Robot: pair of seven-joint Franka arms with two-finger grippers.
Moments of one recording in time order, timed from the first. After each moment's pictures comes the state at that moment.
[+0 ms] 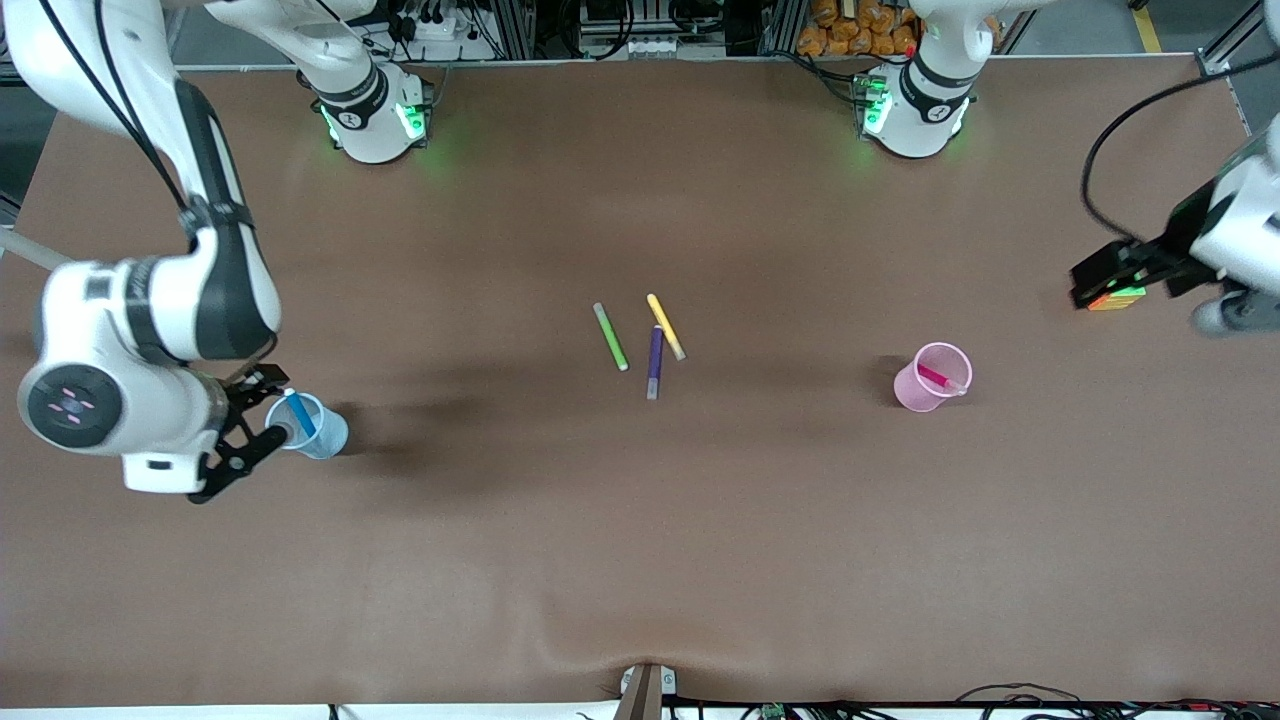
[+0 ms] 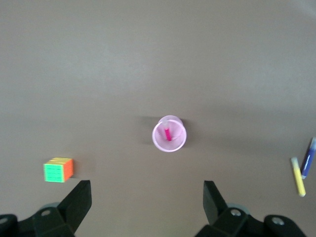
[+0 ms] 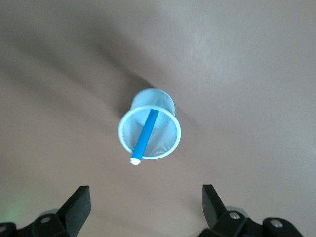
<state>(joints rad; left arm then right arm) 0.12 0.09 -0.24 -1.40 0.10 1.50 -0.17 0.10 0.47 -0.03 -1.41 -0.16 1.65 -0.60</state>
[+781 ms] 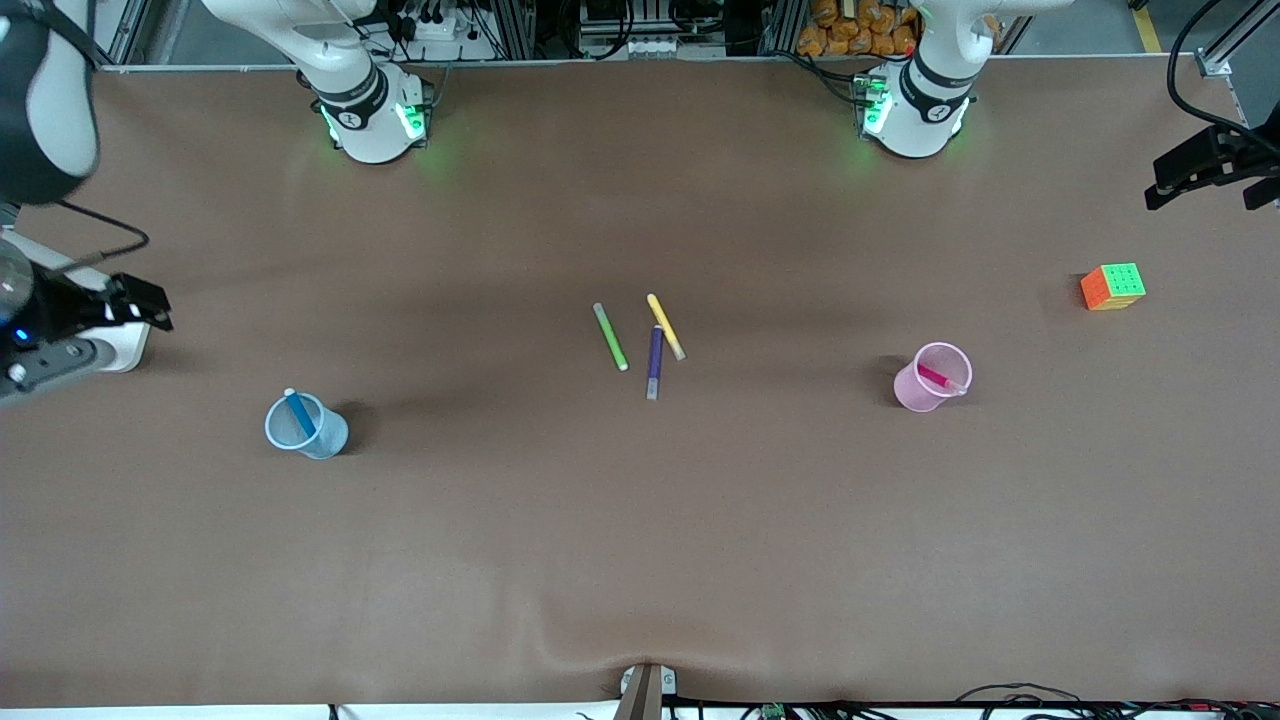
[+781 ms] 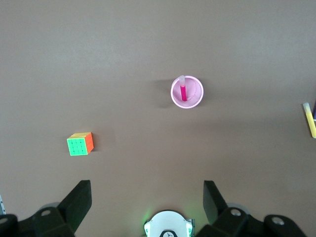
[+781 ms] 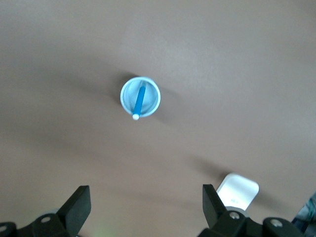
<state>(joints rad) -0.04 -0.06 0.04 -1.51 0.04 1.39 0.04 0.05 0.20 -0.08 -1.40 -0.09 1.49 -0.46</state>
